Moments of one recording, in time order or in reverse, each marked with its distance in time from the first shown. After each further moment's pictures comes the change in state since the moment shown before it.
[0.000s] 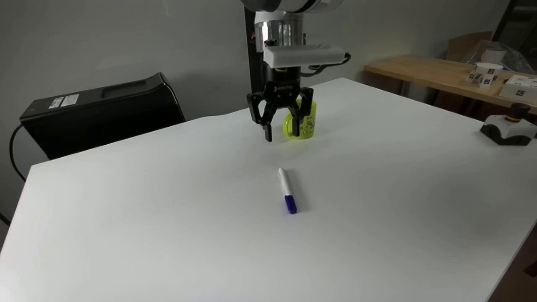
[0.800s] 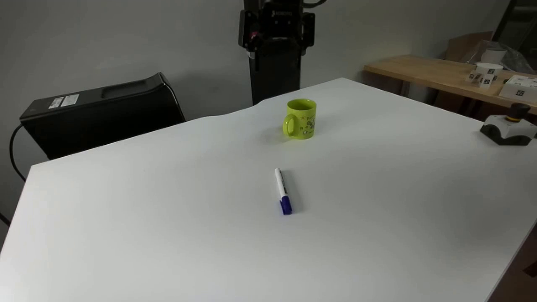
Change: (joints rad) arm 0.001 -0.190 -0.027 -0.008 -0.038 0.020 0.007
